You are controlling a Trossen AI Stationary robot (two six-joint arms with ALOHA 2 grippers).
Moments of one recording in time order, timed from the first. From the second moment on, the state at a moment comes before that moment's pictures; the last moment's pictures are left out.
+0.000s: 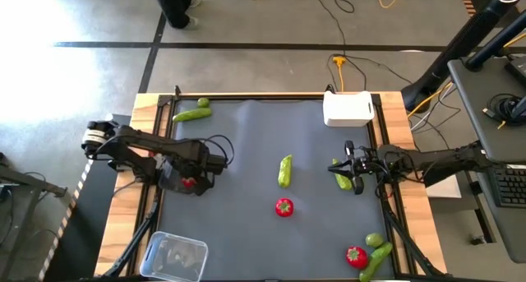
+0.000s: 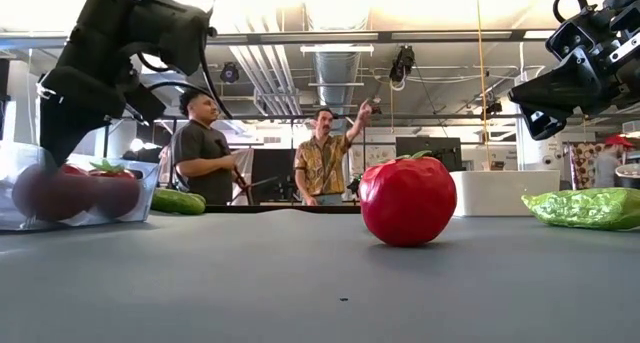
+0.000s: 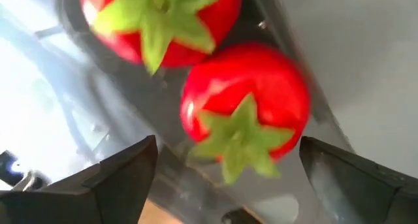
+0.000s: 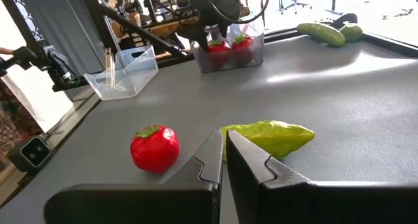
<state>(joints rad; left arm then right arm) -0.05 1.46 0.91 -1.33 0.05 -0.84 0.03 0.26 0.01 0.08 -0.04 0.23</state>
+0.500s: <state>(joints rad) -0.13 1.44 1.25 -1.24 -0.04 -0.77 0.03 0.26 0.01 0.08 -0.04 0.23</state>
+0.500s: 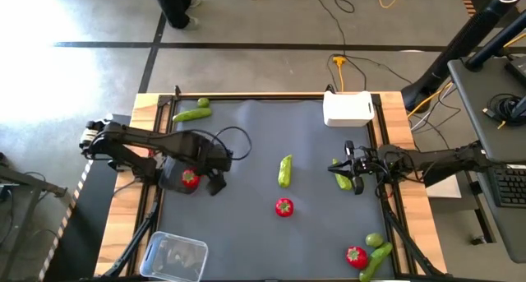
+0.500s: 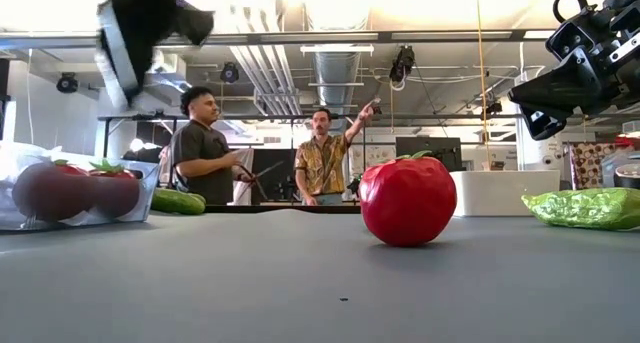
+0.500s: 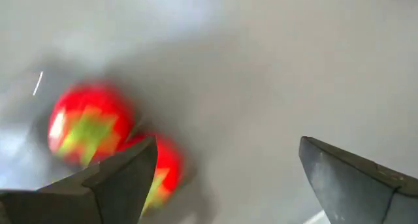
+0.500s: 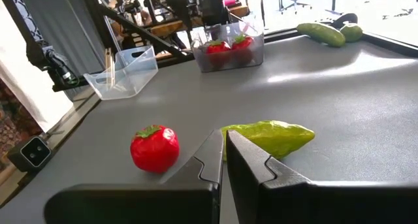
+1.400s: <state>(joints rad) -0.51 1.71 1.21 -0.35 -0.22 -0.44 0.03 0.26 0.01 0.08 -0.04 0.23</state>
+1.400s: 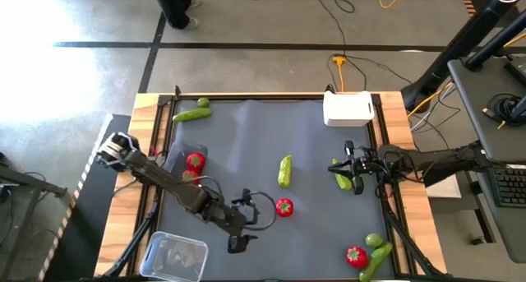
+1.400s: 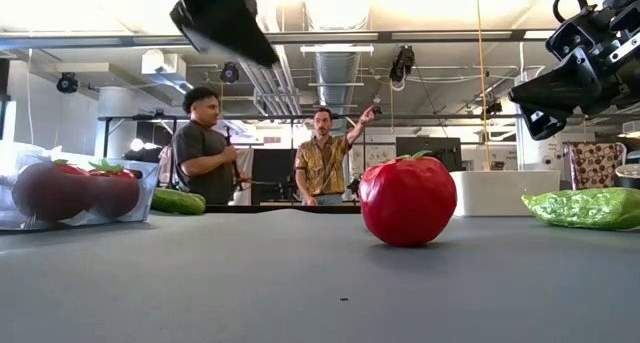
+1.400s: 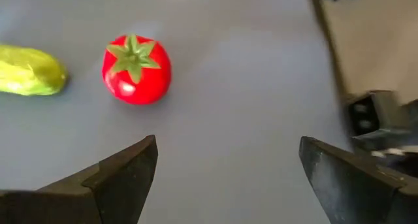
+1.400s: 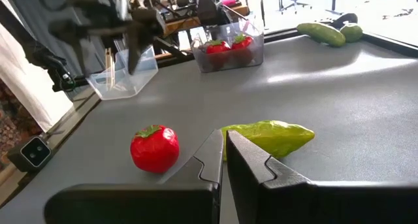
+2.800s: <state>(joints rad) -0.35 2.13 1.67 -0.58 -0.37 -0.27 0.03 0.26 0.01 0.08 -0.04 0.23</state>
